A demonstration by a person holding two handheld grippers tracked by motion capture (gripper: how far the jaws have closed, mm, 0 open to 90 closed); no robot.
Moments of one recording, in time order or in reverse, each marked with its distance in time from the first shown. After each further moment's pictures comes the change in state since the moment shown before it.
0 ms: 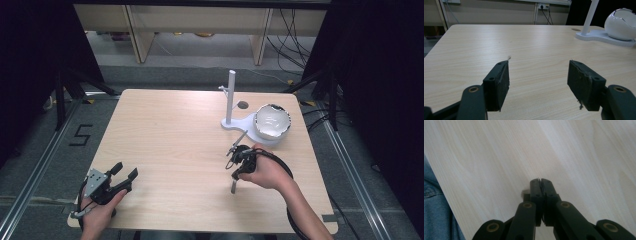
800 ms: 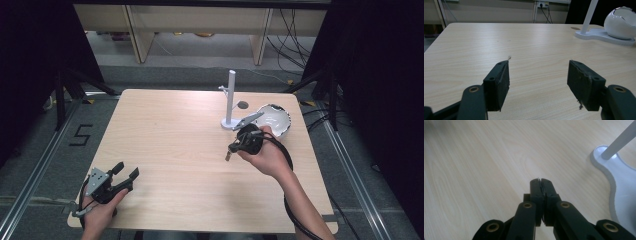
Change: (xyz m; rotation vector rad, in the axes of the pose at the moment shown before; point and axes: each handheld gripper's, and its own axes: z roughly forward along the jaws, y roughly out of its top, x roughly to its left) left arm -0.002 0.001 0.002 0.024 0.000 0.001; right arm -0.016 0.016 -0.042 -0.358 -0.122 0.096
